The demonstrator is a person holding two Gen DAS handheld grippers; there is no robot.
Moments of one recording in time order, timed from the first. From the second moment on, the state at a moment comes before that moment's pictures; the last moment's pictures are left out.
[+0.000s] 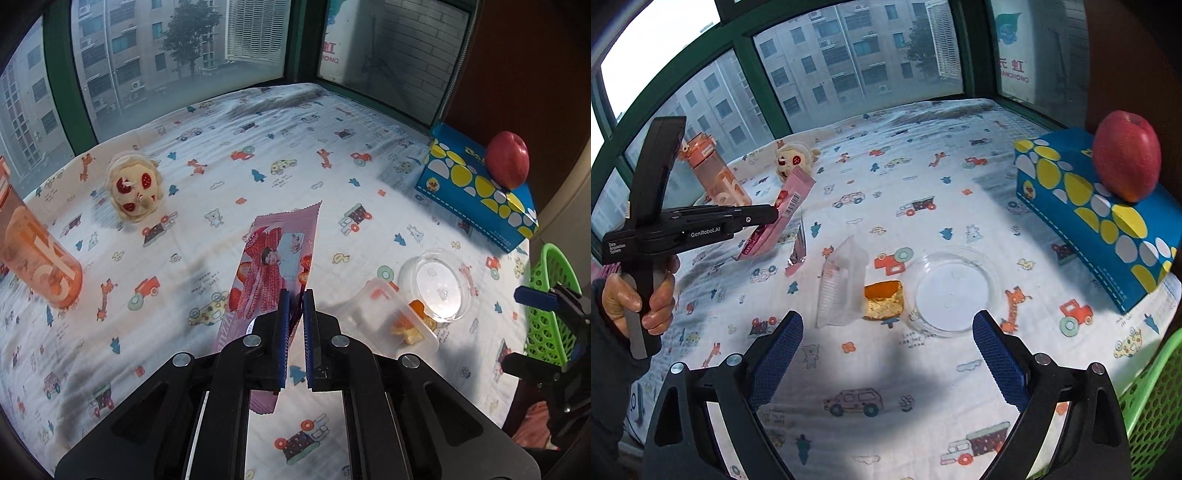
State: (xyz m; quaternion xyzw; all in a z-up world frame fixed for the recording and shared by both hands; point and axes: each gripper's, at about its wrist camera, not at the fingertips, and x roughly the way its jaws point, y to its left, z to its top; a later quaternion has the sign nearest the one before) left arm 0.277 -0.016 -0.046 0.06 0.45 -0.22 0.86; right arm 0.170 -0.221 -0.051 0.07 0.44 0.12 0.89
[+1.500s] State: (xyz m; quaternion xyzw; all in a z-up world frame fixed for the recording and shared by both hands) left arm 0.218 0.011 -0.004 0.00 0.42 -0.24 0.87; right arm 0.166 -0.186 -0.051 0.03 0.46 0.13 0.88
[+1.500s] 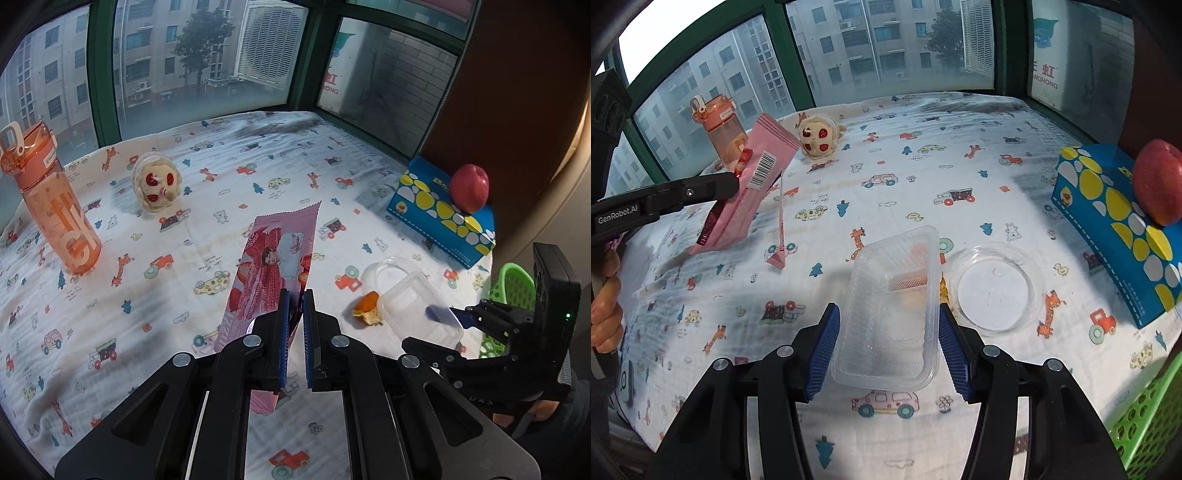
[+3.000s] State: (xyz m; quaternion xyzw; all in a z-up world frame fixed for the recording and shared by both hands) left arm 0.062 -0.280 0.046 0.07 0.39 -0.50 0.77; right arm -0.068 -0.472 -0.034 0.19 0.39 -0.13 0.89
